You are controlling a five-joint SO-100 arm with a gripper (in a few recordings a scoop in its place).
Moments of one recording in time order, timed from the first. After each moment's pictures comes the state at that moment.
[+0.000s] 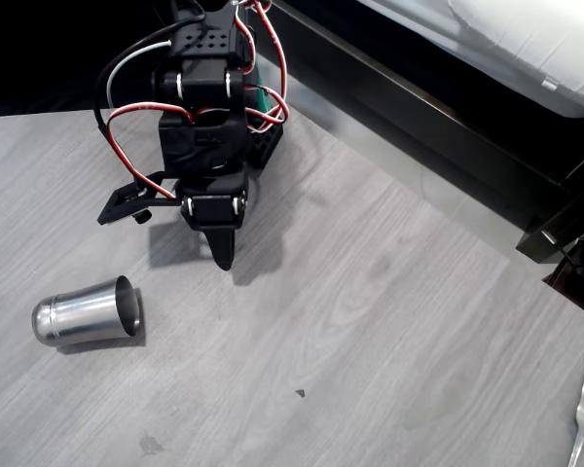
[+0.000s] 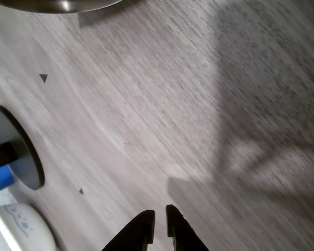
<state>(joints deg) -1.2 187.9 174.3 69.3 4.0</state>
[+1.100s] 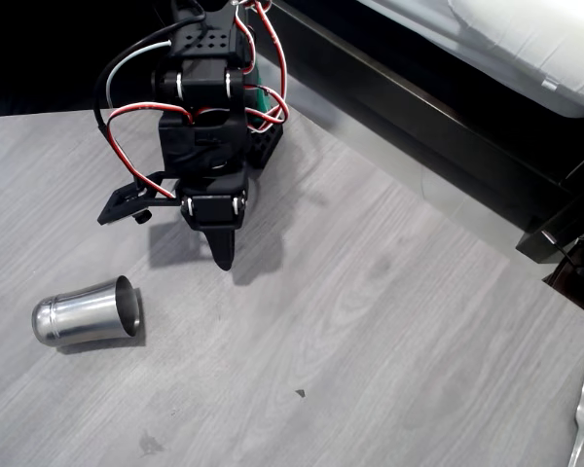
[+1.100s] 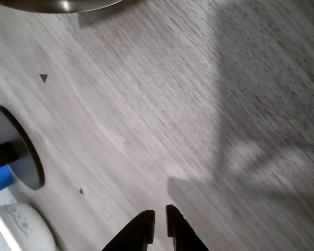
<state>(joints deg) -1.2 187.9 174.3 69.3 4.0</state>
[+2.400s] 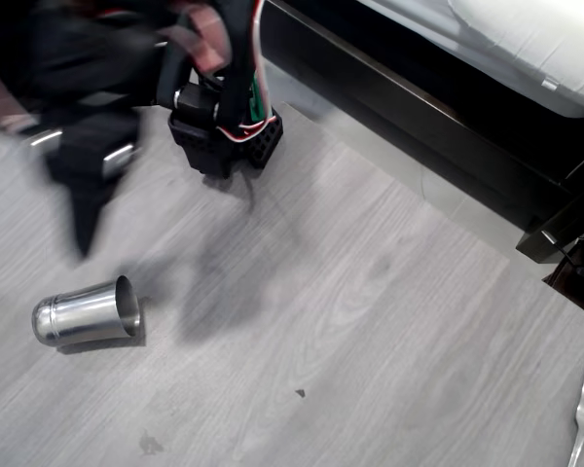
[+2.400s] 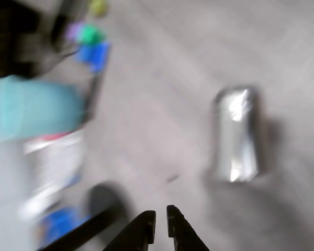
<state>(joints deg) 29.1 118.8 100.9 75.1 -26.5</state>
